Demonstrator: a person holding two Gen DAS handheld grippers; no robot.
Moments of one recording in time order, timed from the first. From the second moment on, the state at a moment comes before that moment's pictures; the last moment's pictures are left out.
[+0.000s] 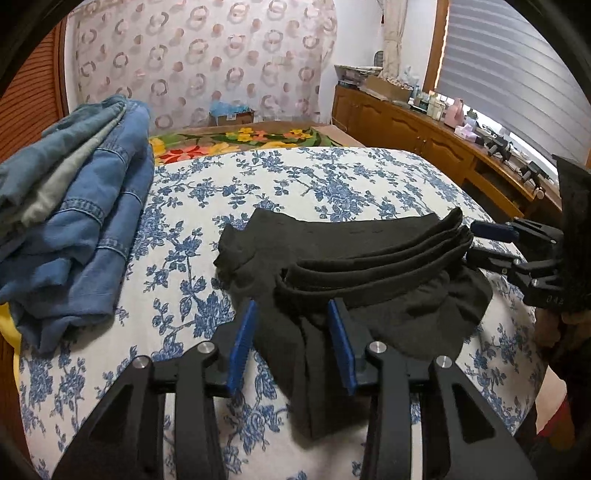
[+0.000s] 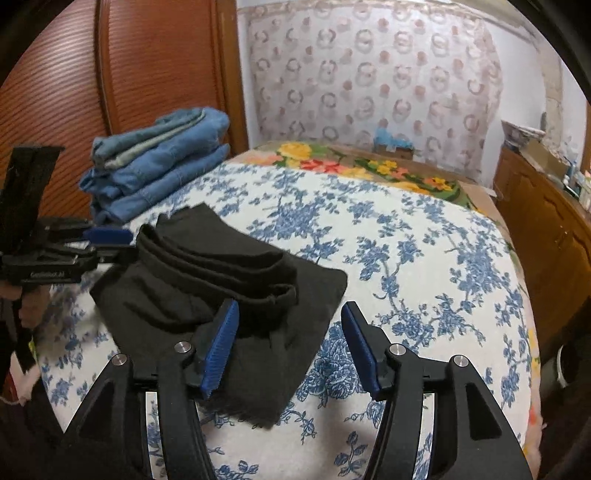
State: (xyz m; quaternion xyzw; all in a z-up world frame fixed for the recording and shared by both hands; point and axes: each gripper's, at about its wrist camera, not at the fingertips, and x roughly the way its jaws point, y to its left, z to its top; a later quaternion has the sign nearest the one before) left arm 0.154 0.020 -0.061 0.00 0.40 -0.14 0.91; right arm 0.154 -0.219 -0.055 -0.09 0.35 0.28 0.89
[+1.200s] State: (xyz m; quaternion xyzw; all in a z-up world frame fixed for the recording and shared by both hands) left arm 0.164 0.029 -0.068 -0.01 0.41 -0.16 0.90; right arm 0.195 -0.202 -0.070 -0.10 0.40 0.36 0.84
